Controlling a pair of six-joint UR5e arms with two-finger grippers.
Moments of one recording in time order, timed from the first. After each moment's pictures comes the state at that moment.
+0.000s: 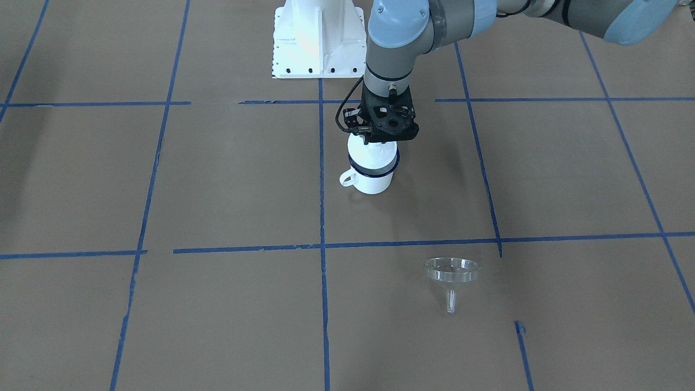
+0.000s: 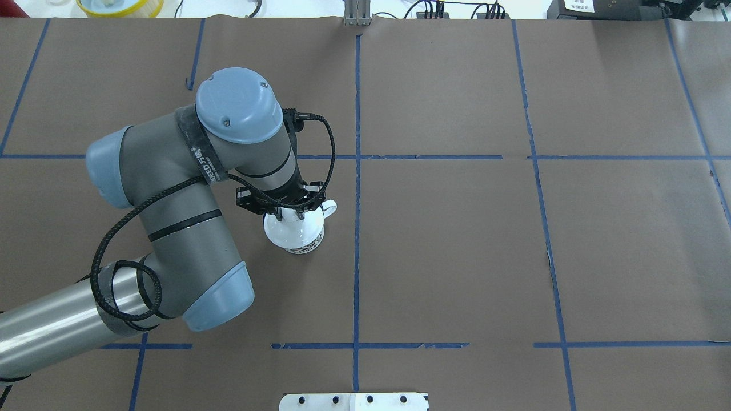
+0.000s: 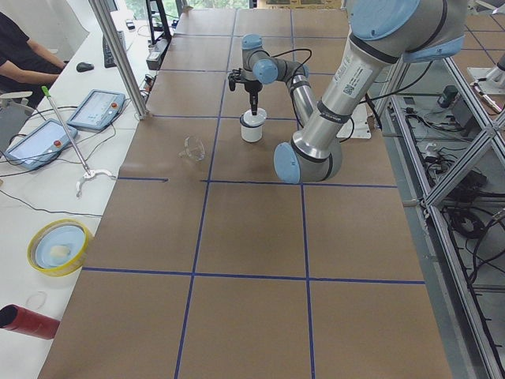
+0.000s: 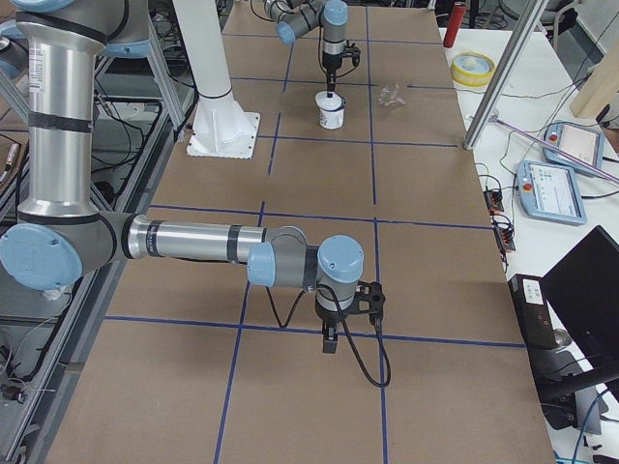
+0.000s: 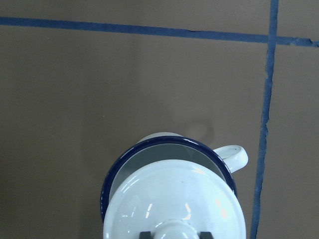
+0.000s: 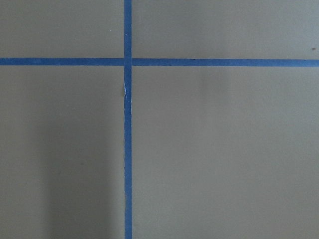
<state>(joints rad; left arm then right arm) -0.58 -2.29 -1.80 -1.34 -1.98 -1.21 1.57 -1.68 1.66 -1.57 2.29 0.01</state>
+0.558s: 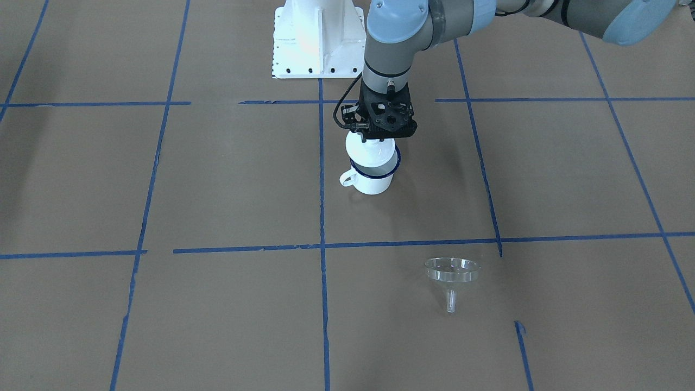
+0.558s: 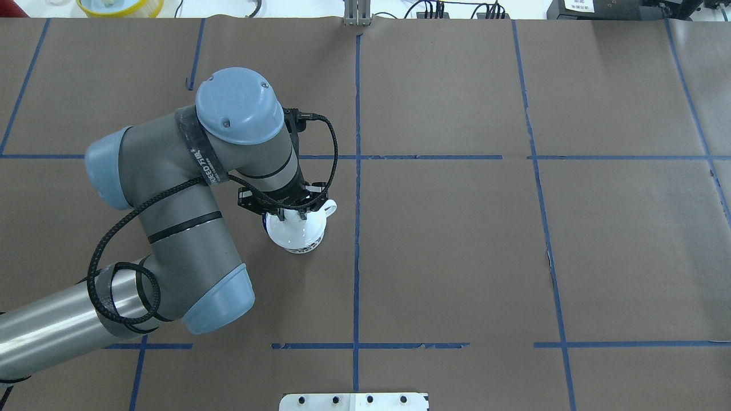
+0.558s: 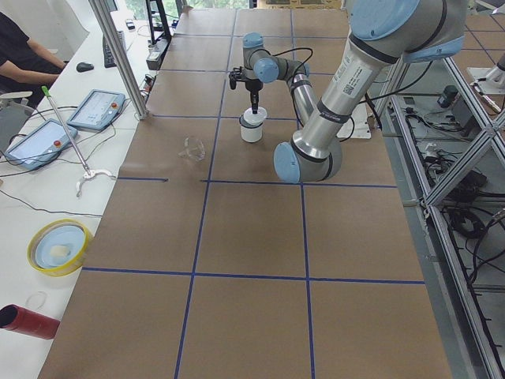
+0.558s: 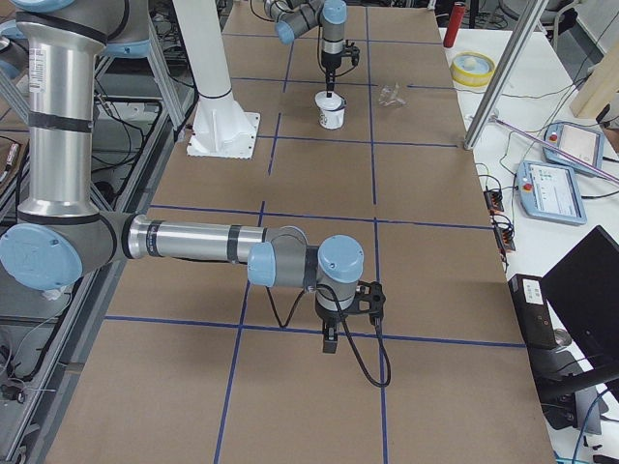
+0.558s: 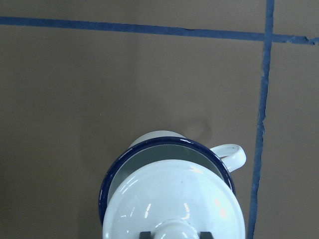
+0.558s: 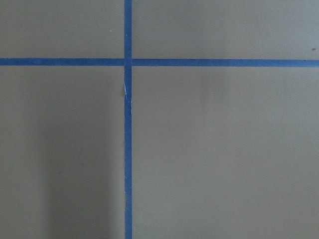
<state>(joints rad) -0.58 -2.29 -1.81 -1.34 -1.98 -1.21 1.57 -1.68 1.66 -1.57 2.29 0.01</state>
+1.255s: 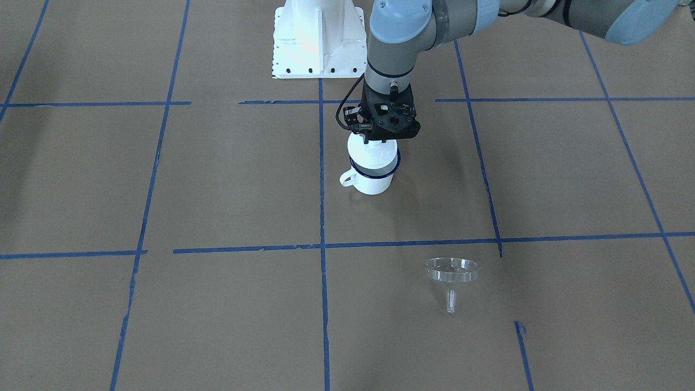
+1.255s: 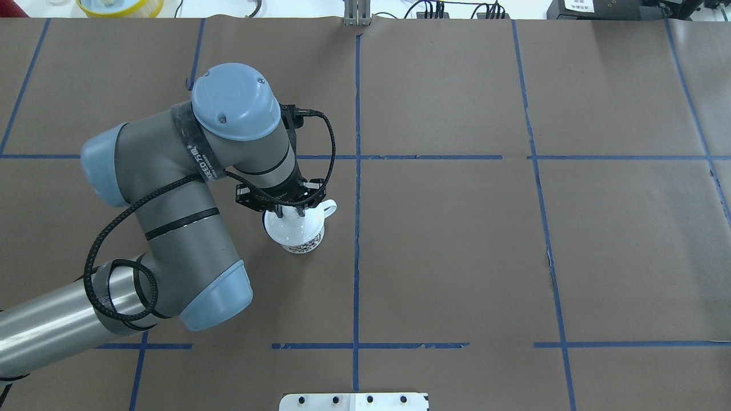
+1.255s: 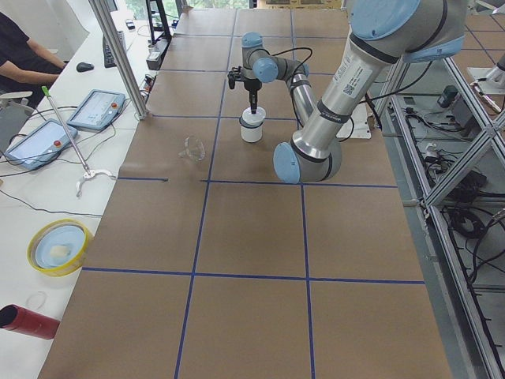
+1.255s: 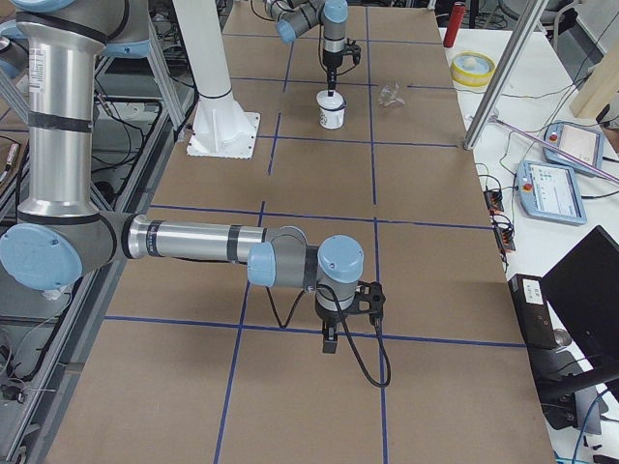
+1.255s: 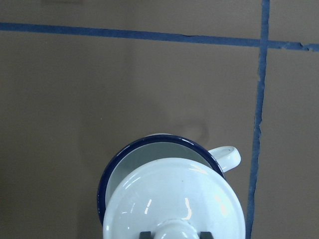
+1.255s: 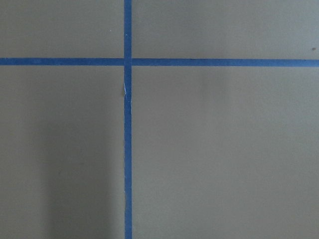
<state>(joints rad) -0.59 -2.29 -1.81 -1.34 -1.98 -1.21 1.57 -1.68 1.66 -1.57 2.29 0.01</state>
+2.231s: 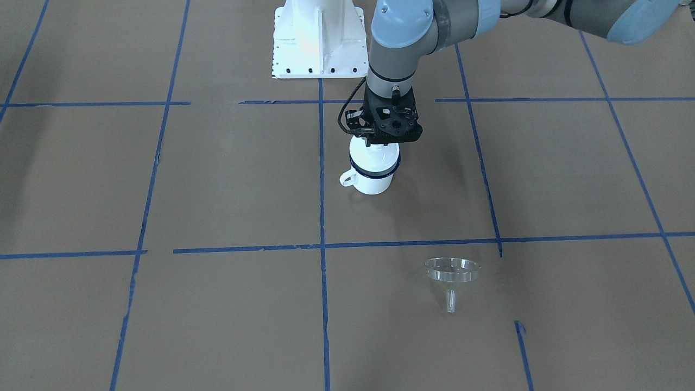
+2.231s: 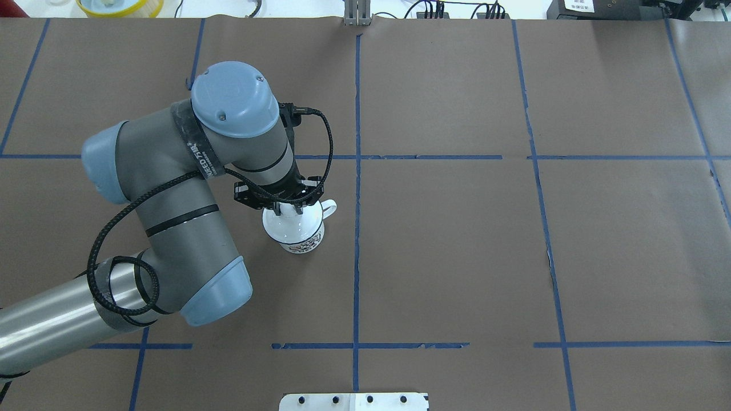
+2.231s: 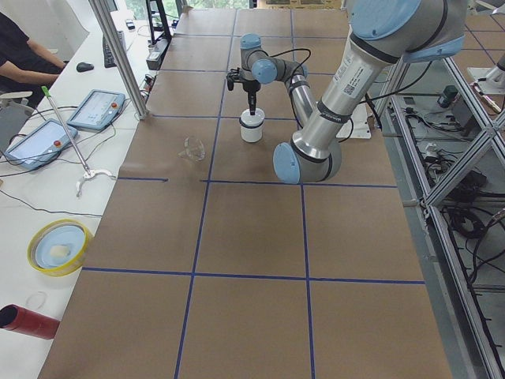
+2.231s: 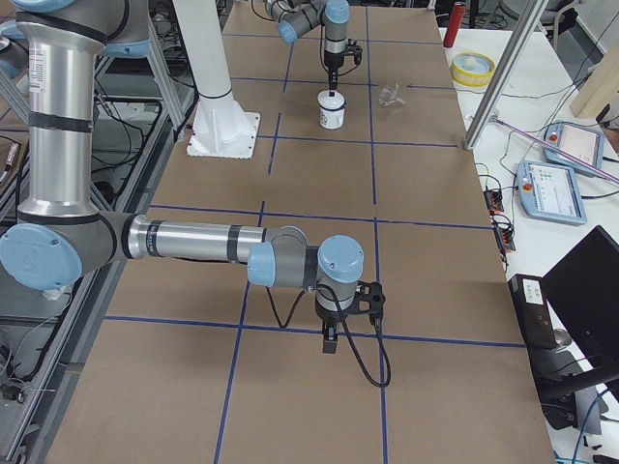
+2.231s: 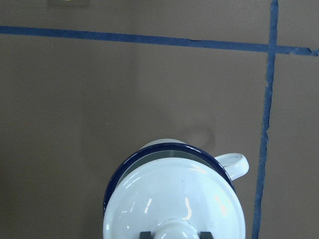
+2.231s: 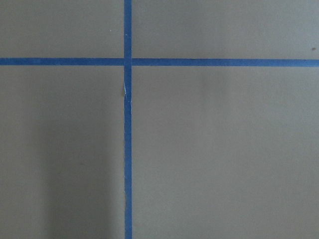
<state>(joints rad) -0.59 -2.29 -1.80 -1.35 -1.98 -1.21 1.57 -1.68 1.66 -1.57 2.29 0.01</state>
